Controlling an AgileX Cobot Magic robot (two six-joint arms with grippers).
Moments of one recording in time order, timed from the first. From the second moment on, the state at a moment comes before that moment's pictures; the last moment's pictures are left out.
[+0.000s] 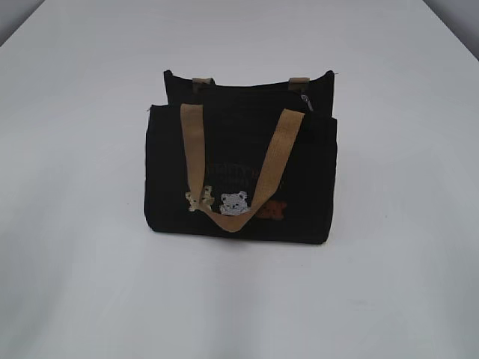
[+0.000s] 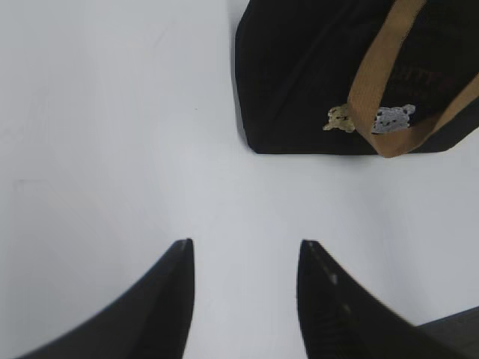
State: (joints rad) left arm -0.23 0.75 -0.60 -0.32 0.73 0.17; right arm 0.13 0.48 -0.58 0.13 1.18 -0.22
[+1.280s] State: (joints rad) left arm -0.23 -0.01 -0.53 -0.08 1.06 0.10; right arm 0.13 -0.01 -0.49 0.13 1.11 -0.22
